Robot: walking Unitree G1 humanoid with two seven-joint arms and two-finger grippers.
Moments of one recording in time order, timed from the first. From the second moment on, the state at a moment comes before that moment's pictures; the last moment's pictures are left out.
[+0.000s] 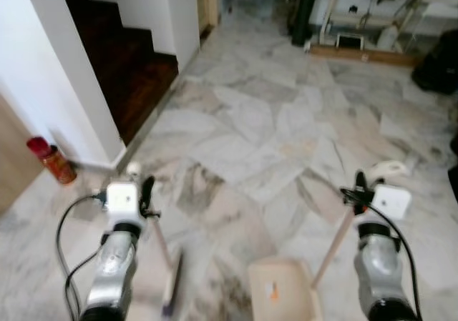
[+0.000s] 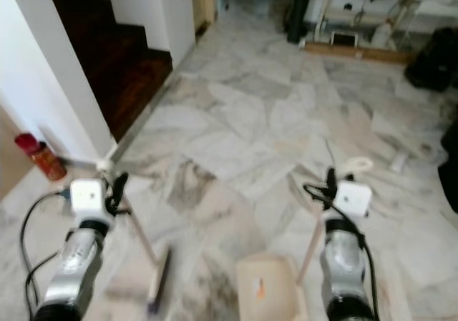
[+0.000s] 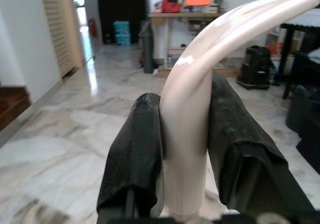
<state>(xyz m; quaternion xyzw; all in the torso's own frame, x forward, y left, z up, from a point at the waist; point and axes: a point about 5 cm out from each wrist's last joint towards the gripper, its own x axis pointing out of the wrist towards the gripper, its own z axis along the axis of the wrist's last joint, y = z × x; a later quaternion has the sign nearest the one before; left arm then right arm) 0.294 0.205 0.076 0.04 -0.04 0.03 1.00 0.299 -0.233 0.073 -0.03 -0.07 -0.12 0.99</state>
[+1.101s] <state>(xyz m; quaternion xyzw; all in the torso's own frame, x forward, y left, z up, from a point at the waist) 0.299 0.196 0.079 0.03 -0.04 0.03 1.00 0.297 -0.238 0.072 -0.03 -0.06 -0.13 0.99</state>
